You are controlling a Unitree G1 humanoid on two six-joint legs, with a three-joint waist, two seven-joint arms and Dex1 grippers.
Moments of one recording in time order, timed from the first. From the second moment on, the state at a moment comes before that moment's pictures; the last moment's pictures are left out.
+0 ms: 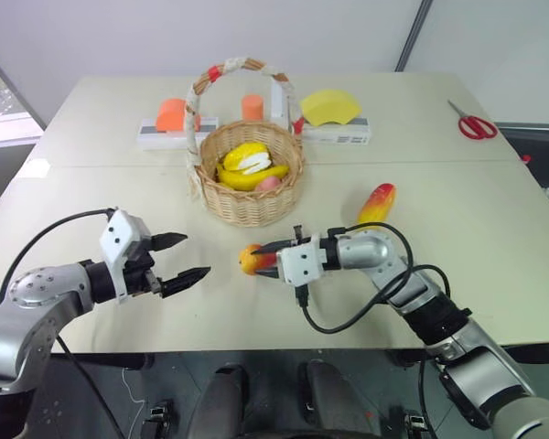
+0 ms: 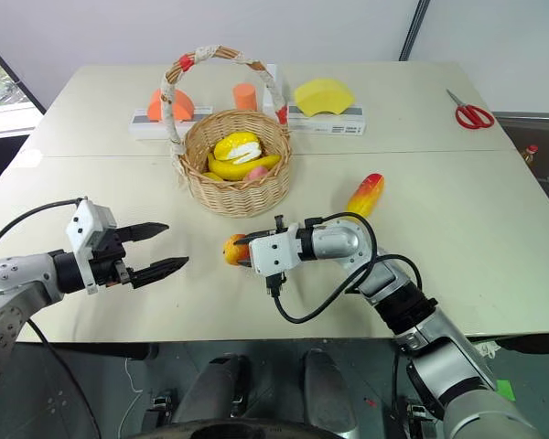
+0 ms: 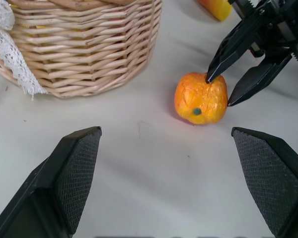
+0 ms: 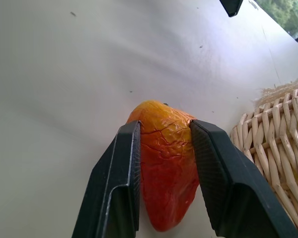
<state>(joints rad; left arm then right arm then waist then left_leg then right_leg) -0.01 0.80 0.25 -0.45 -0.61 0.64 -0.86 -0.58 -0.44 0.48 0.09 -0.11 -0.18 0.98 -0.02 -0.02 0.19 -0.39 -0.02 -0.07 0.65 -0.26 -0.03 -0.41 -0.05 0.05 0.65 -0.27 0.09</state>
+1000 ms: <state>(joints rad) 0.00 0.76 0.25 -0.45 -0.62 0.60 -0.83 -0.53 -0.36 0.42 0.13 -0.13 -0.14 0.85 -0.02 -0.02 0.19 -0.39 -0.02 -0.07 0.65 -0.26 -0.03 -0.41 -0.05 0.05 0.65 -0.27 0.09</state>
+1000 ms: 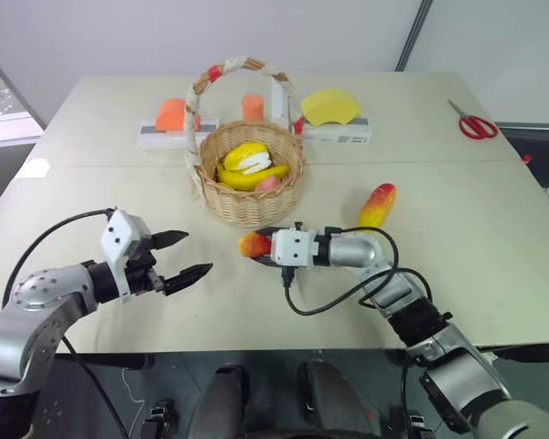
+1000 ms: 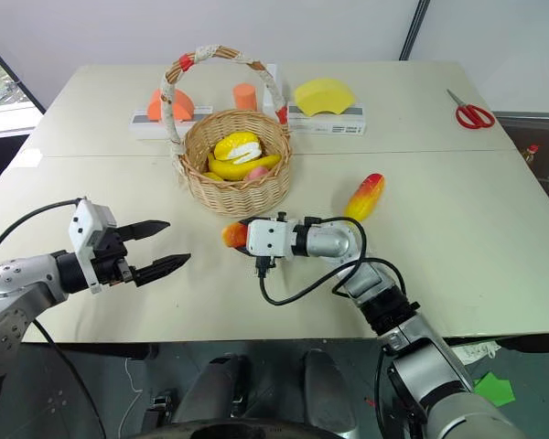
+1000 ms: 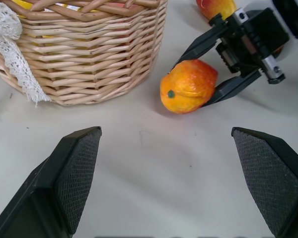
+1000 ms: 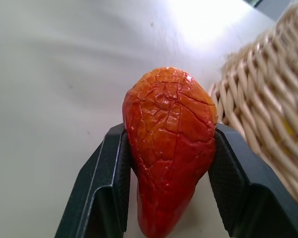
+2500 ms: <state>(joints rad) -0.18 0.55 0.05 -0.46 -0.66 0.58 -0.79 -0.46 -0.38 -0.33 -0.23 0.29 0.94 0.41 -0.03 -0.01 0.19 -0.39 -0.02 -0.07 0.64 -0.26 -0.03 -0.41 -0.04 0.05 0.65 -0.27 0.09</state>
